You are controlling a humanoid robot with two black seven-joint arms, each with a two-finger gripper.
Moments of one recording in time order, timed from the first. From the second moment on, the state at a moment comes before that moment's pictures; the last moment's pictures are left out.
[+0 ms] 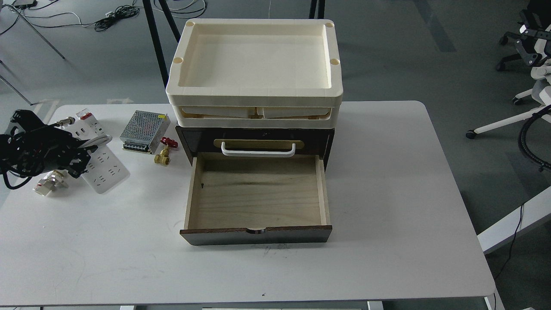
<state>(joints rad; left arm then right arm) -1.01 0.75 0.43 -0.52 1.74 0.35 -0.49 0.79 -0.69 0.84 0.68 -0.16 0.49 0.44</state>
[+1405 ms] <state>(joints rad) -1.07 0.97 0.16 -1.72 0.95 -0.07 -0.49 0.77 -0.70 0.86 0.66 -0.16 0.49 0.44</state>
